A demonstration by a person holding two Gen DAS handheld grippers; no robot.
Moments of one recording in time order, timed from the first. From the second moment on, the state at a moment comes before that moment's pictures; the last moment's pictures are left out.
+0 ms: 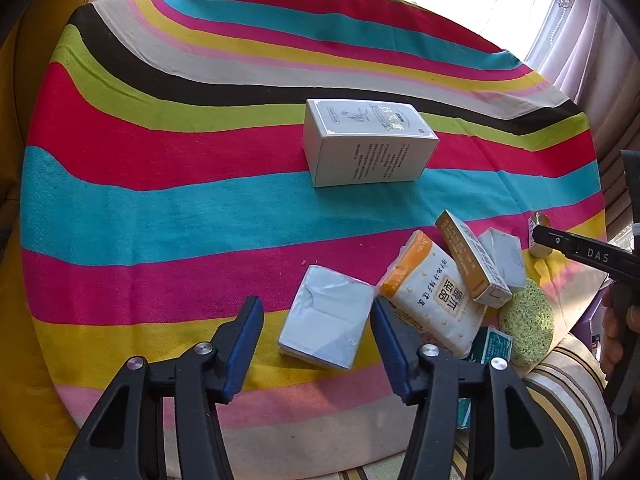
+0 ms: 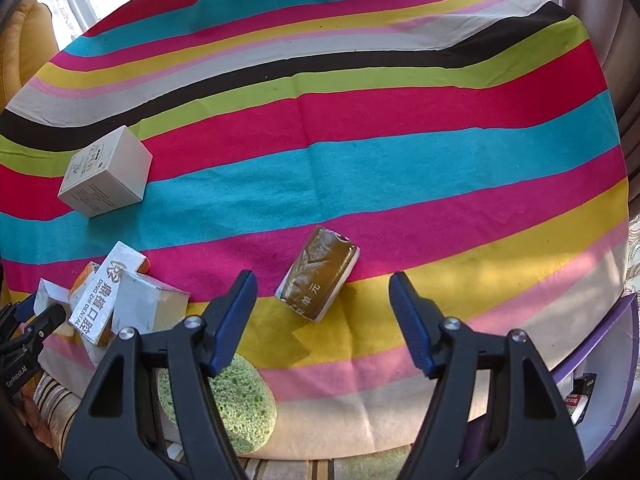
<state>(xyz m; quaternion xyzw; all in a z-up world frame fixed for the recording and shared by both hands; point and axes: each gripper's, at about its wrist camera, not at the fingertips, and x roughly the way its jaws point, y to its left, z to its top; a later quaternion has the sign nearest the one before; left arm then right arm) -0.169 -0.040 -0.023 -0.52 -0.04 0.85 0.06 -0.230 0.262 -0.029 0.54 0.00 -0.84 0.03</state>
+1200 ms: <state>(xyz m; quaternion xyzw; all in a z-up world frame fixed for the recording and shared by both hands) -0.101 0.047 0.035 -0.46 -0.07 0.87 0.17 -0.122 0.300 0.021 0.48 0.04 -0.87 0.04</state>
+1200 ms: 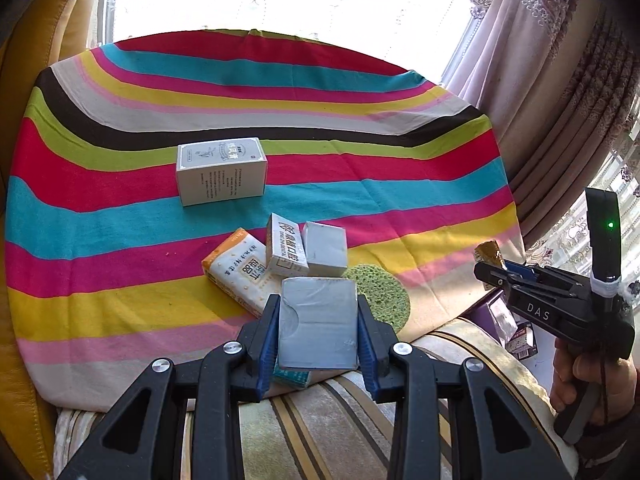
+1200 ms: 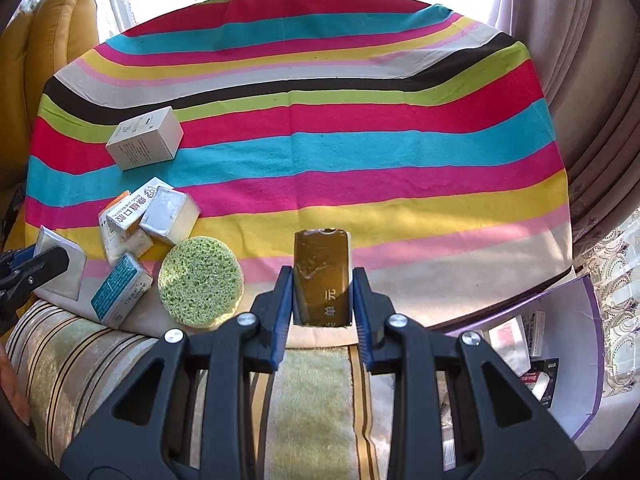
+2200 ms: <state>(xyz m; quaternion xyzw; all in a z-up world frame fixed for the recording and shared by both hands) -0.033 0.256 0.054 -0.47 0.04 0.81 0.35 -0.015 0.463 0.028 0.48 0.02 -0.87 -0.10</state>
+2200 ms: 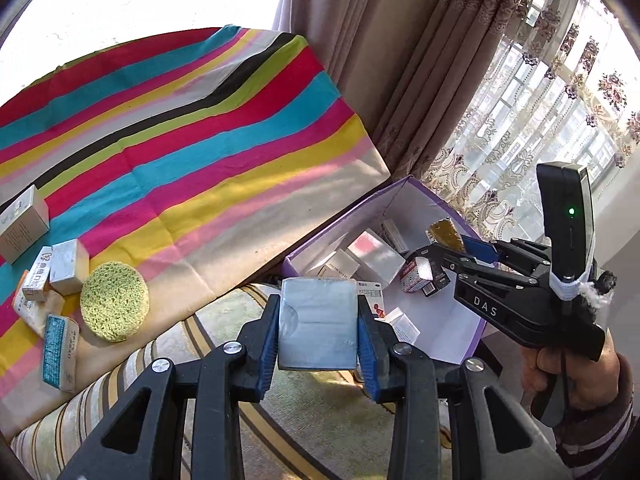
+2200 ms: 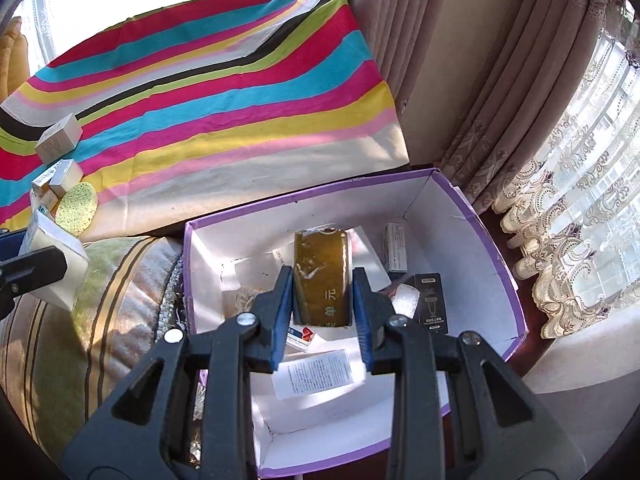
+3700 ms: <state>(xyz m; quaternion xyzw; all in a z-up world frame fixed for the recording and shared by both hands) -0.038 0.075 0.042 -0.49 -0.10 0.84 0.19 -0.012 0.377 0.052 0.46 0.04 -0.89 -0.01</state>
